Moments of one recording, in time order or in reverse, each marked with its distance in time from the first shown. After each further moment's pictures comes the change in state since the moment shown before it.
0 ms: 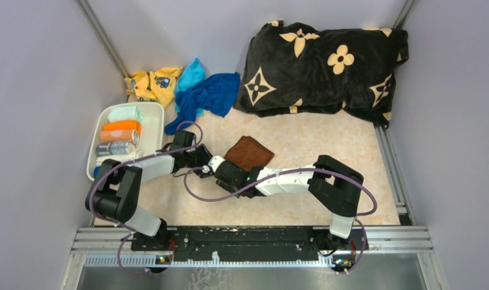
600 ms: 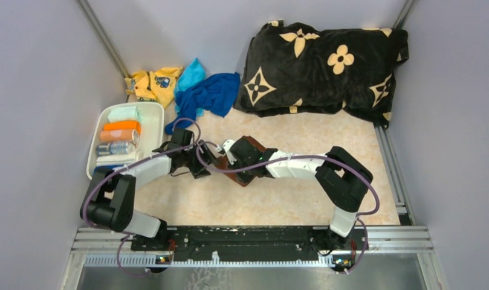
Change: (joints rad) left arm -0.002 -0.059 0.025 -0.079 -0.060 0.045; right arm -0.175 -0.024 0.000 0.005 -0.317 0.029
